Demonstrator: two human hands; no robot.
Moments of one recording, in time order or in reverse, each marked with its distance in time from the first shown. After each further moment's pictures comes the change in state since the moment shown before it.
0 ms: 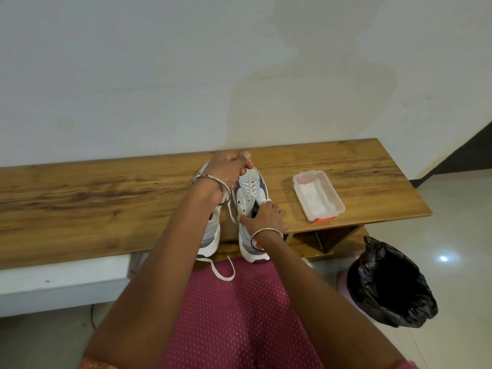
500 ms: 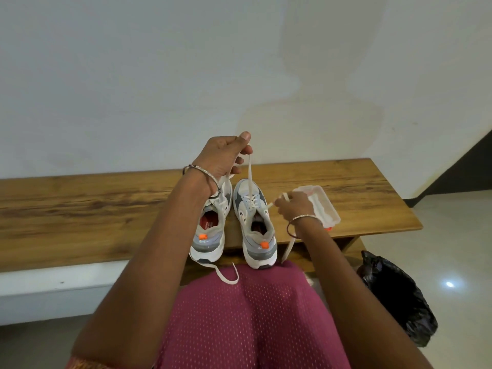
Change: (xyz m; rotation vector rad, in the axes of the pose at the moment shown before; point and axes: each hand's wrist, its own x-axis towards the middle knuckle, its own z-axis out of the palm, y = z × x) left_hand -0.045 0.051 -0.032 -0.095 -0.014 0.234; right_hand -0.005 0.008 -0.101 0.412 -0.024 -0.026
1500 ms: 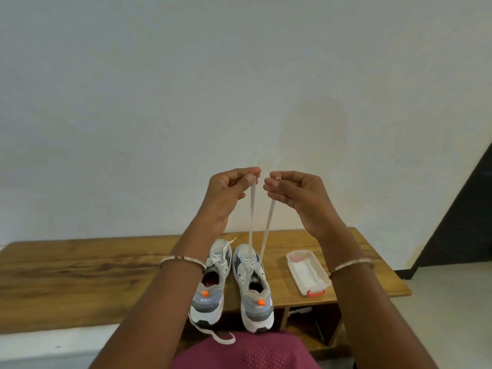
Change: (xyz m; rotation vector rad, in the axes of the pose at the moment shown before) left_hand -0.058 0.072 0.000 -0.163 0.014 0.371; right_hand -0.113 -0.132 -0.118 0.716 -0.252 -0.697
